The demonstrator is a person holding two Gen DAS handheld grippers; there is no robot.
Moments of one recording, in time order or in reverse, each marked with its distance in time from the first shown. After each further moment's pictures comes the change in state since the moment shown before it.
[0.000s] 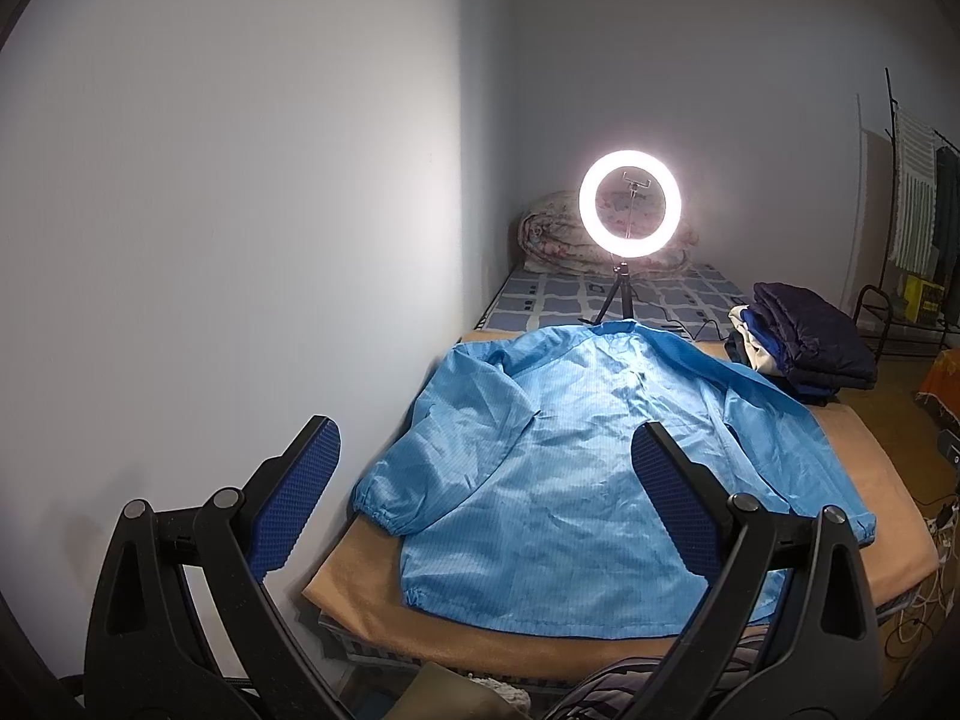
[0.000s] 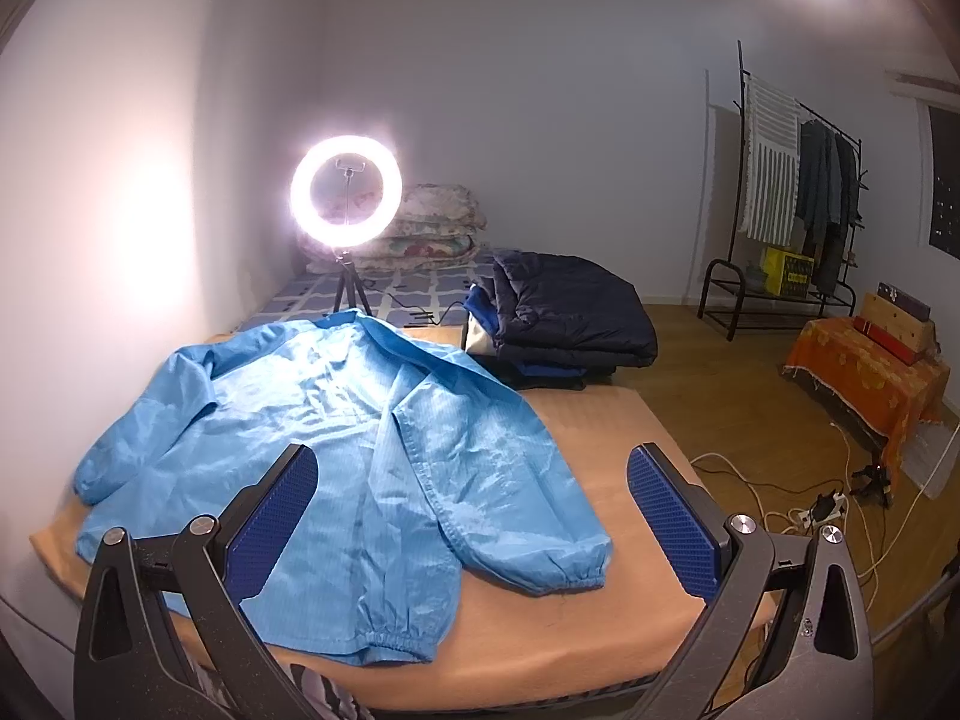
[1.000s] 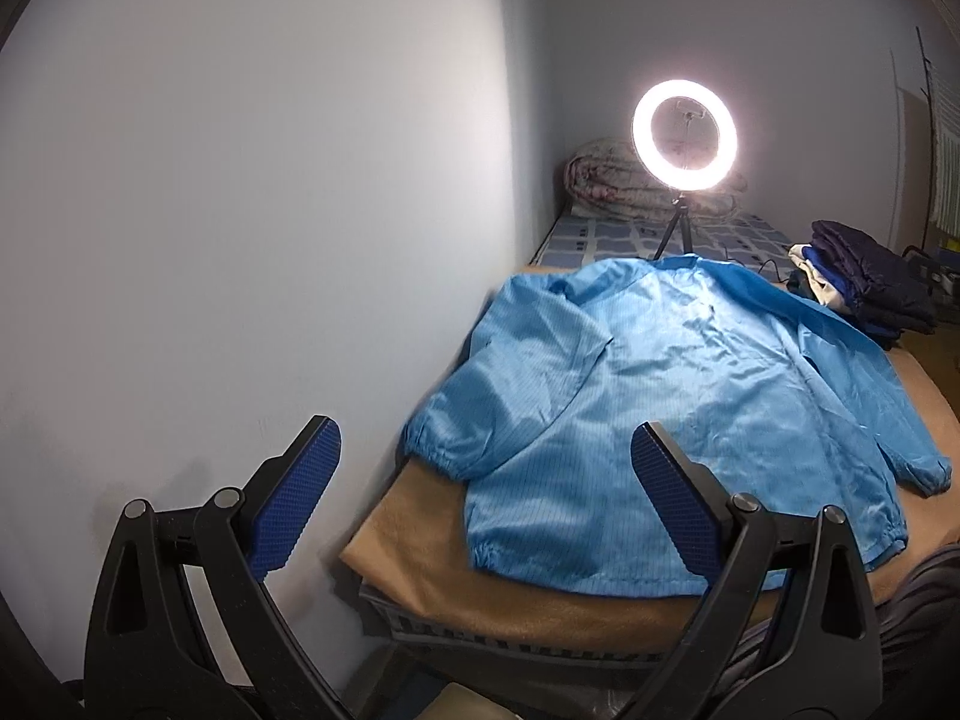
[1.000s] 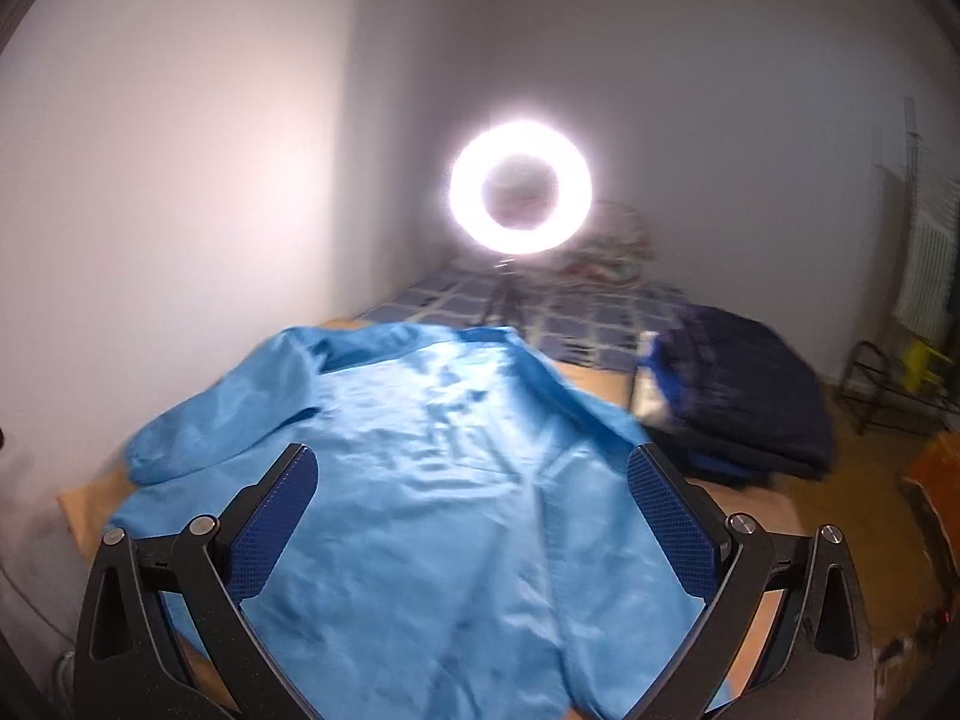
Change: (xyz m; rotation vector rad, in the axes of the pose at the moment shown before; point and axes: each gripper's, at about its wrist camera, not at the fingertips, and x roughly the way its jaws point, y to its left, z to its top) left arm 0.060 0.038 -0.074 0.023 0.098 0.107; right arm 0.126 0.088 0.057 -0.251 -0.007 0.386
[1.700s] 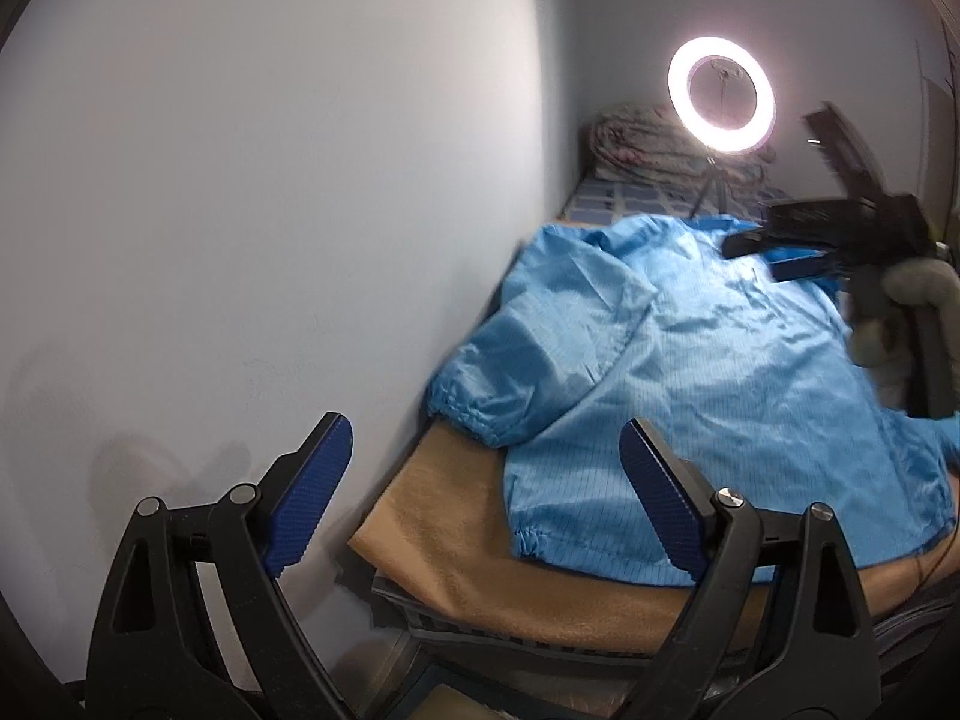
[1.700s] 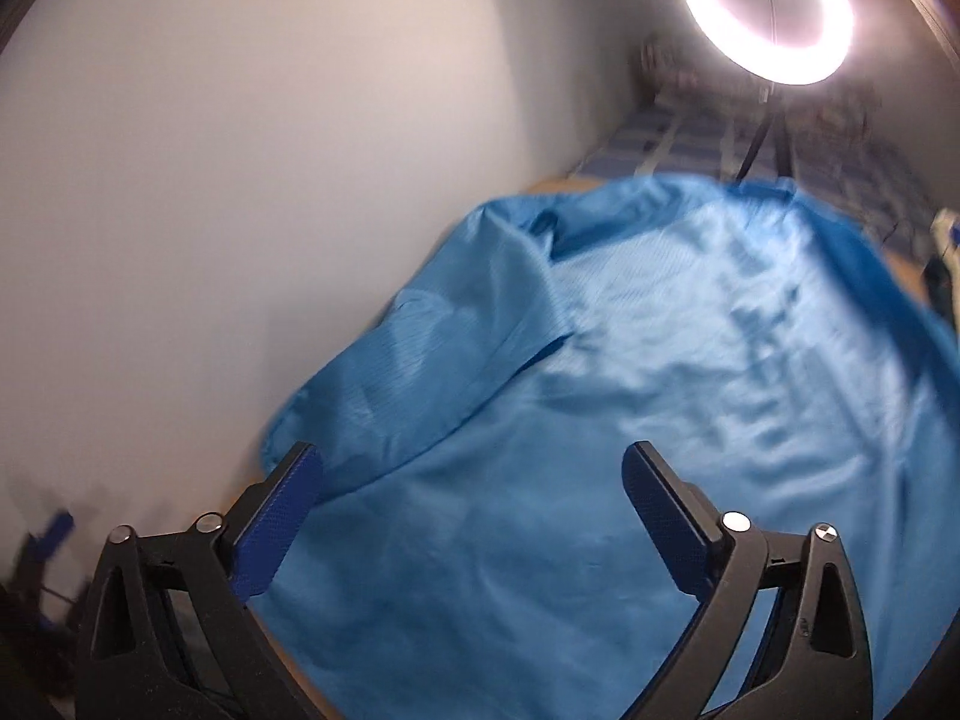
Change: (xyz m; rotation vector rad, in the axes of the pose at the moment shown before) left arm 0.061 0.024 -0.033 -0.002 0.072 0.031; right arm 0.214 0.144 0.003 0.216 0.423 0.480
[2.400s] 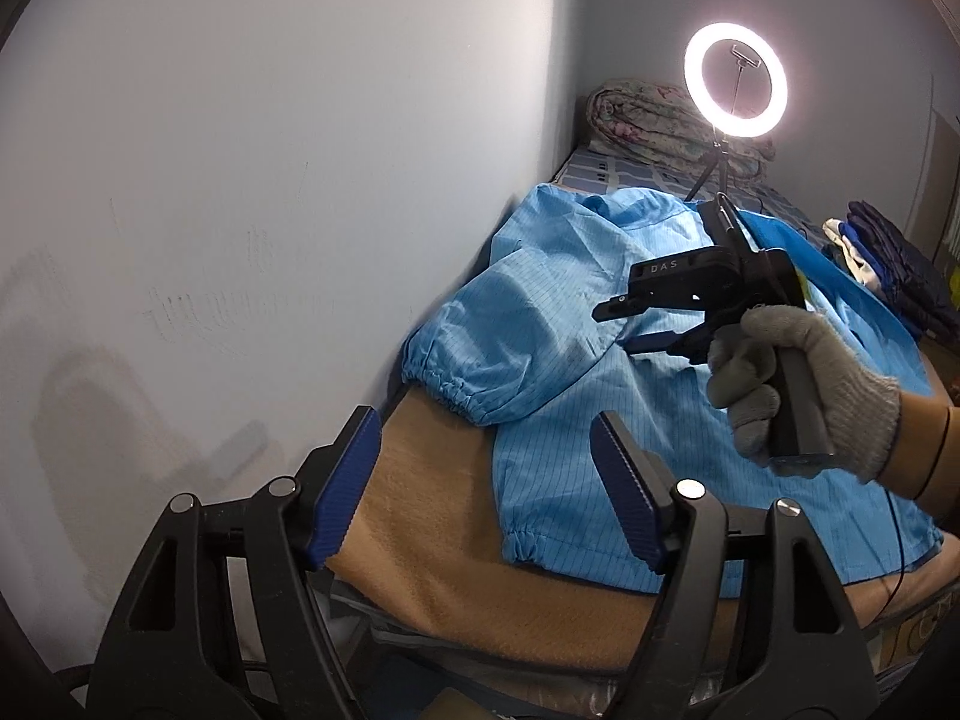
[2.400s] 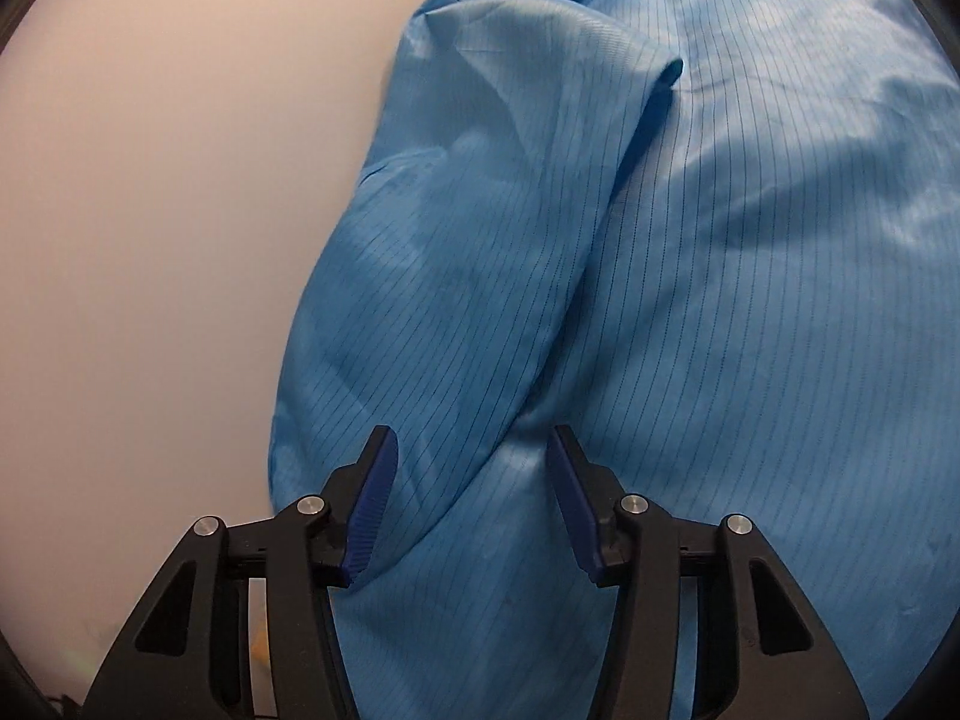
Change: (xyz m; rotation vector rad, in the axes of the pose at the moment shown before) left arm 0.046 0.020 -0.009 -0.098 0.087 -0.089; right arm 0.161 -0.020 -0.016 0.378 0.244 0.189
